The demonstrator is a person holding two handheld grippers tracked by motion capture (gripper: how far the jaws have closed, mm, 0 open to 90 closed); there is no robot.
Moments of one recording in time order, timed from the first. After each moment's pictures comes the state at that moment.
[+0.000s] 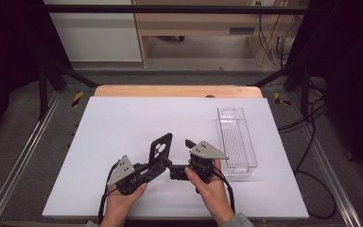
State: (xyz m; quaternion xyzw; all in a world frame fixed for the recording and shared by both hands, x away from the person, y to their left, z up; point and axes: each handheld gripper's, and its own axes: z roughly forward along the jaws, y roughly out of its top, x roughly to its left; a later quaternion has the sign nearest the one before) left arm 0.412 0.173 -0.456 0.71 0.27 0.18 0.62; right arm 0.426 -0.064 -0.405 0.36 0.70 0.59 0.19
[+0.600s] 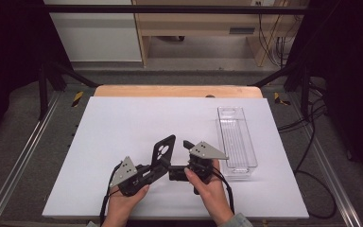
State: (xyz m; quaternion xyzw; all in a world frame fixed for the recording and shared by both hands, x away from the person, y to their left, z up) left arm 0.409 0.167 -0.457 0.72 0.27 0.18 0.62; right arm 0.425 -0.062 -0.406 0.36 0.69 0.61 0.16
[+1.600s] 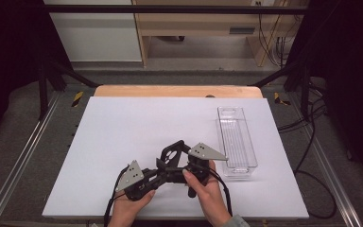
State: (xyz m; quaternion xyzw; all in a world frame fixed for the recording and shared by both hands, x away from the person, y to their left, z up) left arm 0.399 0.150 -0.456 0.72 0.24 0.16 0.62; right arm 0.421 -0.055 -0.406 0.37 0.67 0.64 0.12
